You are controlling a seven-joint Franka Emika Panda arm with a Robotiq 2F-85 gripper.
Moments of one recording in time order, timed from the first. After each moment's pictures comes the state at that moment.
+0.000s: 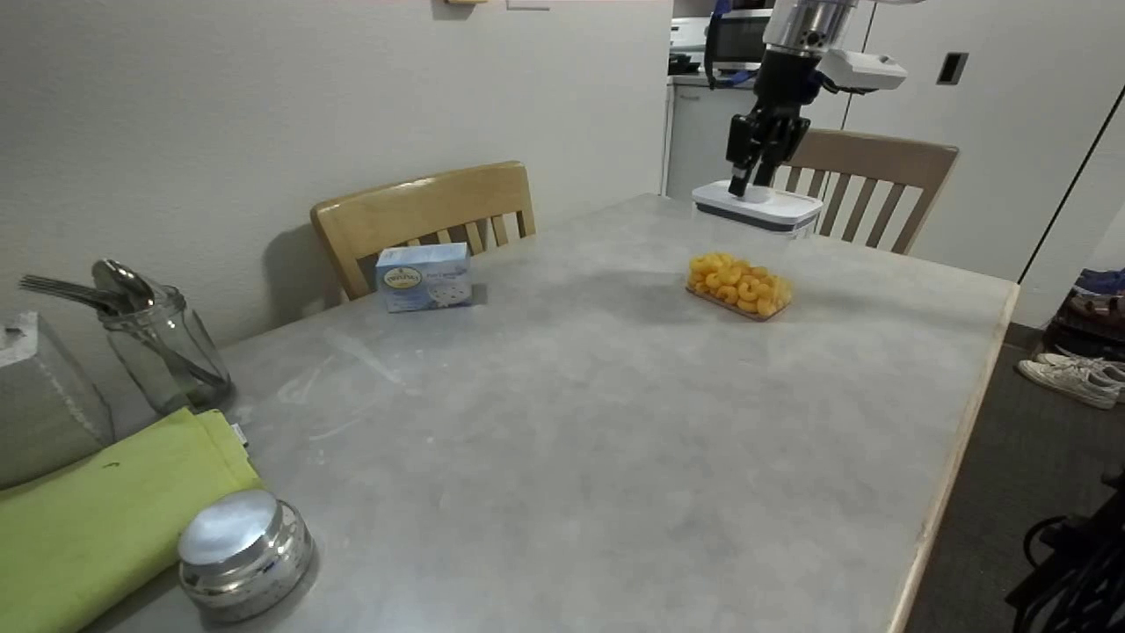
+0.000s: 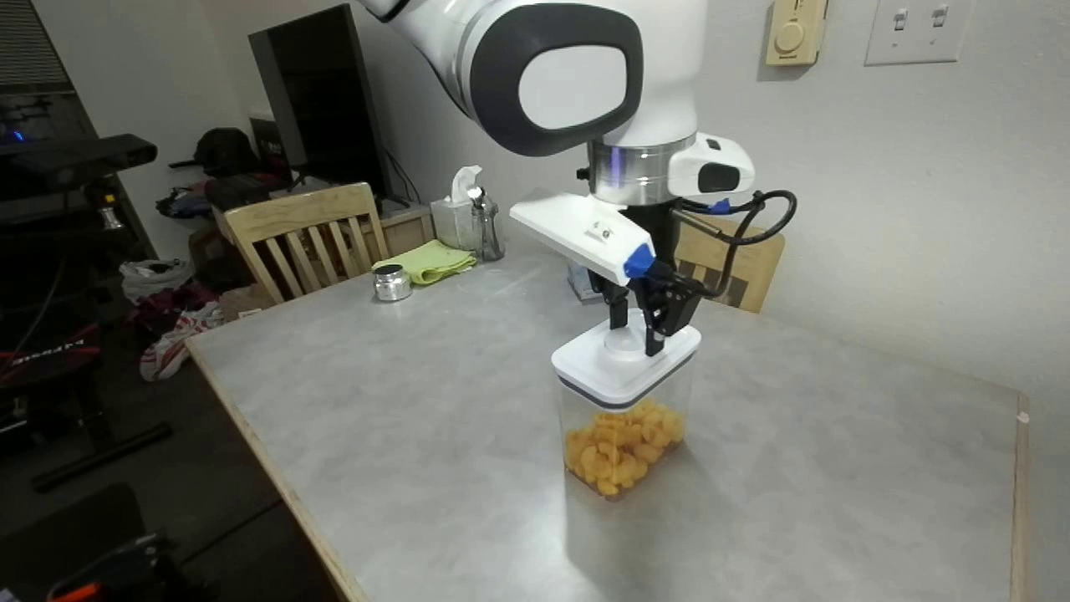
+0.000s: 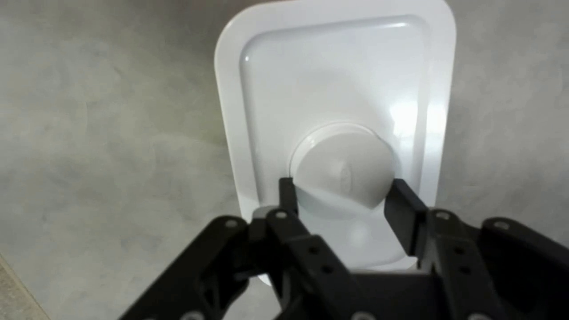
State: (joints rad) arm -0.29 0.44 -0.07 -1.83 0.20 2.39 -0.32
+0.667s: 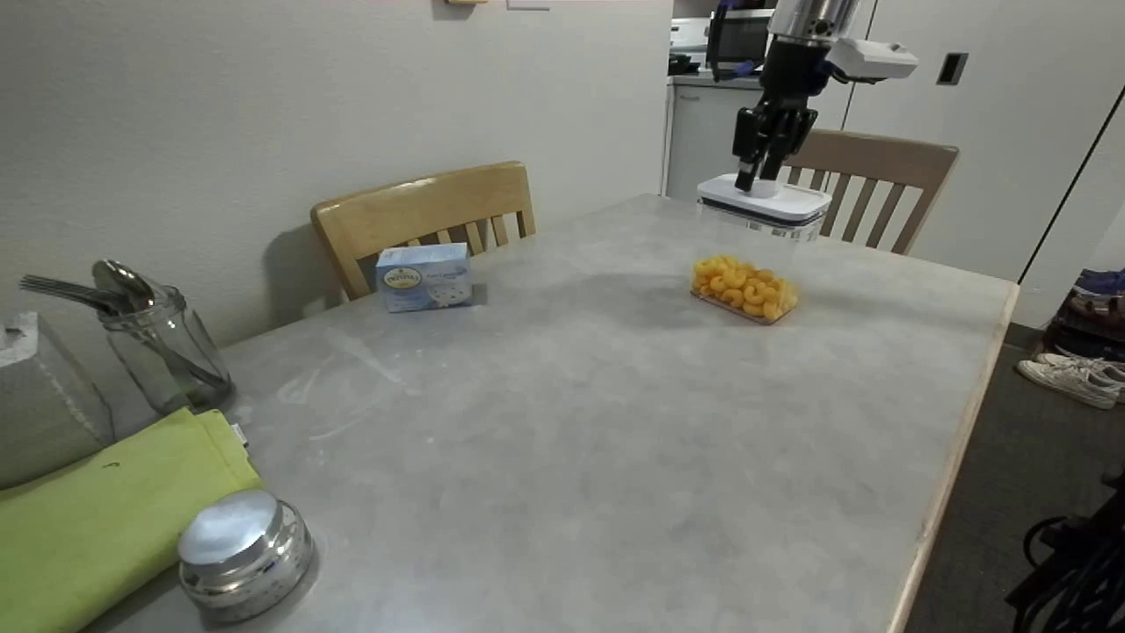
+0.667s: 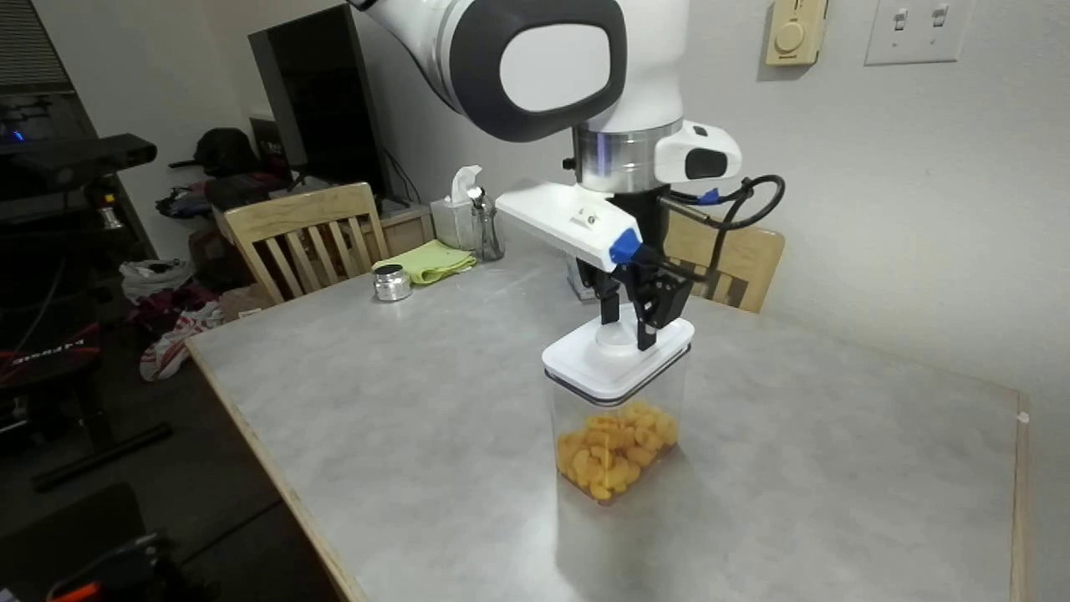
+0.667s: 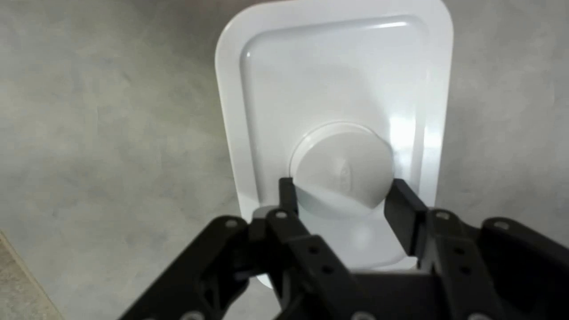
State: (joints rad) arm -0.28 0.39 -0.07 -1.87 0.16 2.39 -0.30
